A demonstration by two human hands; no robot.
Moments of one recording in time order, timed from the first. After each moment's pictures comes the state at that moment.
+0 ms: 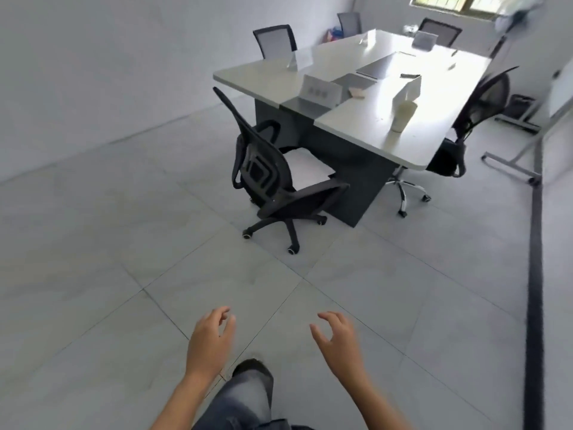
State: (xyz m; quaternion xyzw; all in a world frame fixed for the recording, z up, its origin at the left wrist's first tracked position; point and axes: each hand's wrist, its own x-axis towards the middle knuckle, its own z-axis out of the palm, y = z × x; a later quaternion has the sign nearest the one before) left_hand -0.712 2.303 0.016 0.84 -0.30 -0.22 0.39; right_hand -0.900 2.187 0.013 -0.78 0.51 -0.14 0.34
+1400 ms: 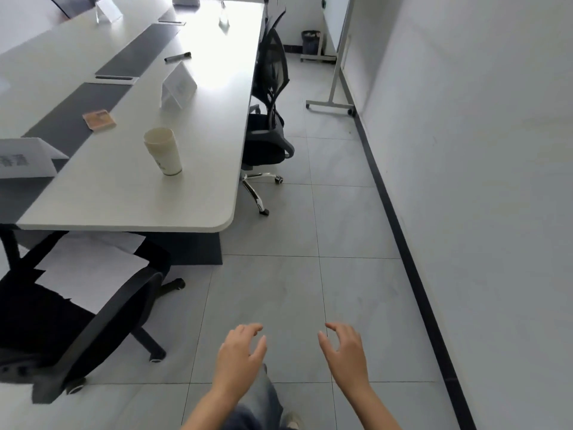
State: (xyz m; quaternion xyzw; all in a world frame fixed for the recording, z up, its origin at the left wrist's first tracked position) left_hand -0.933 1.742 0.010 0.66 -0.63 -0.35 0.21; right_hand -1.121 1.762 -0.008 -0.49 0.77 -0.27 0.31
